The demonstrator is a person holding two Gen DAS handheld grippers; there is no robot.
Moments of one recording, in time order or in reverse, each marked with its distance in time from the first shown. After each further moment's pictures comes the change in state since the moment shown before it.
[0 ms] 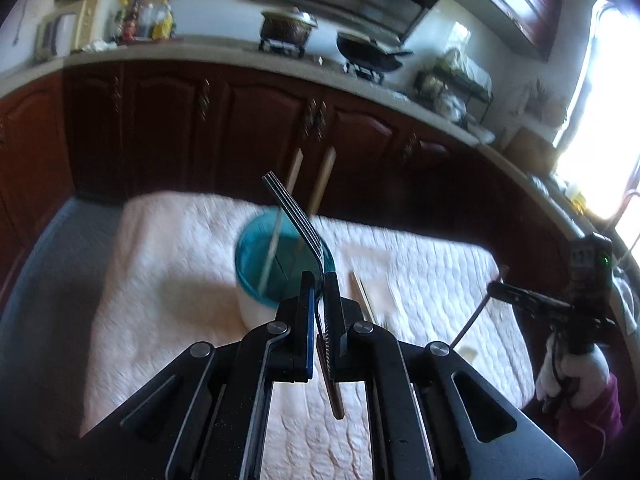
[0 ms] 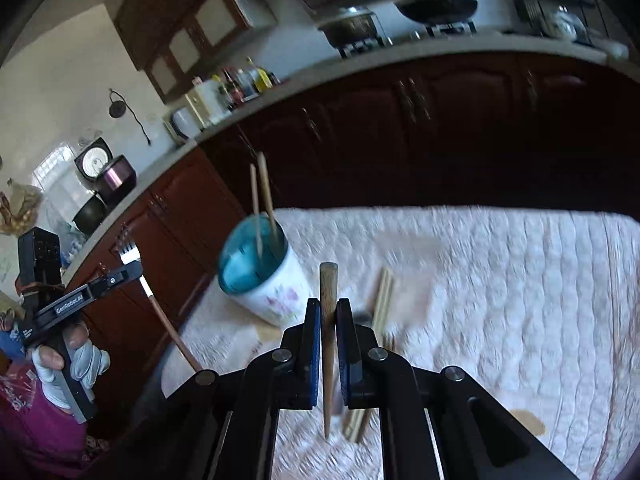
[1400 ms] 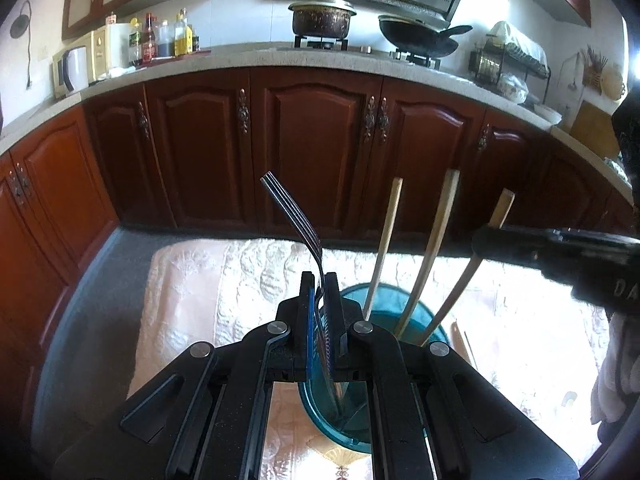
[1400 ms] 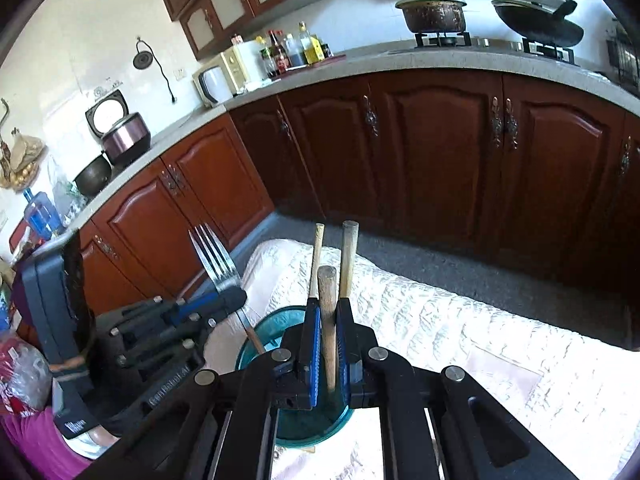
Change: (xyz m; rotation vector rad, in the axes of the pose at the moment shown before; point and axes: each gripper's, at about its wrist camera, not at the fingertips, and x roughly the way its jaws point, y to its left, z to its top) left arm 0.138 0.035 0.042 0.088 0.009 0.254; right arm 0.178 0.068 0.095 -0.160 0.103 0.036
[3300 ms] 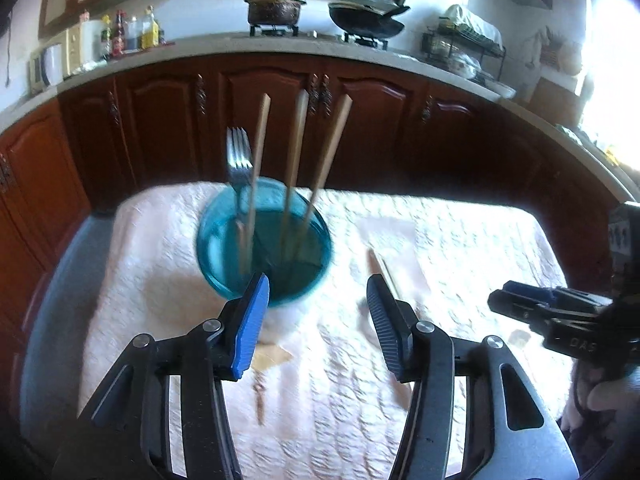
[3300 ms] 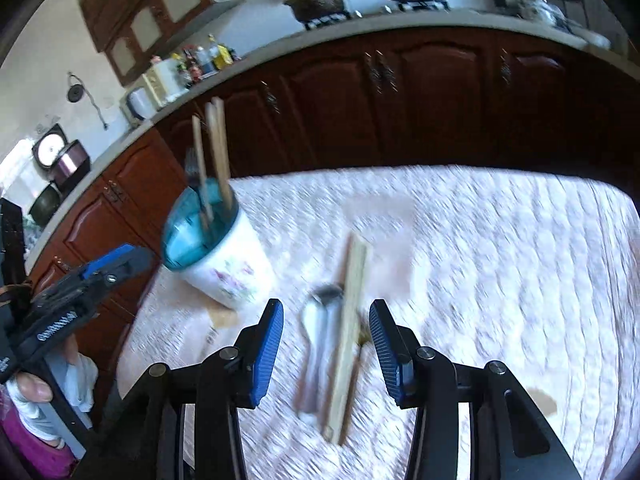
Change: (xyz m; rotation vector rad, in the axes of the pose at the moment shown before) left arm -0.072 -0.075 -0.077 0.043 0.055 -0.131; right arm -0.102 -0.059 -0.174 0.221 0.021 -0.234
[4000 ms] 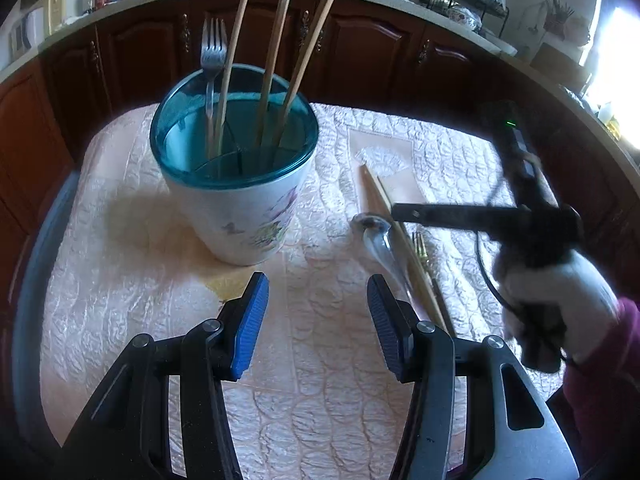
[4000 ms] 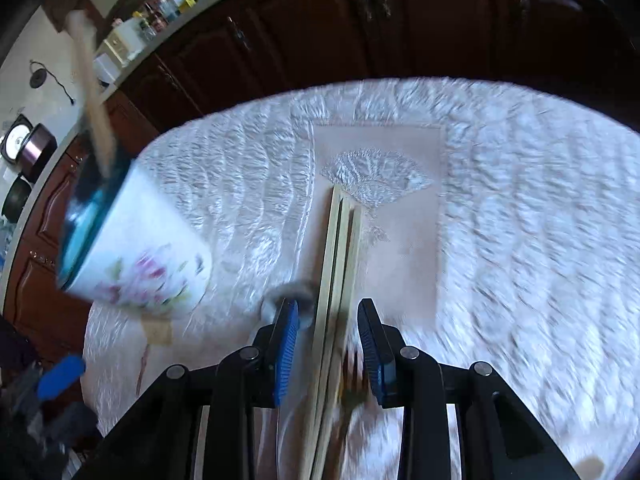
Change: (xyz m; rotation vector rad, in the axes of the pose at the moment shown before) left arm 0.039 -0.005 -0.050 -0.013 0.177 -0.026; right arm 0.154 -0.021 0.033 0.054 0.229 0.025
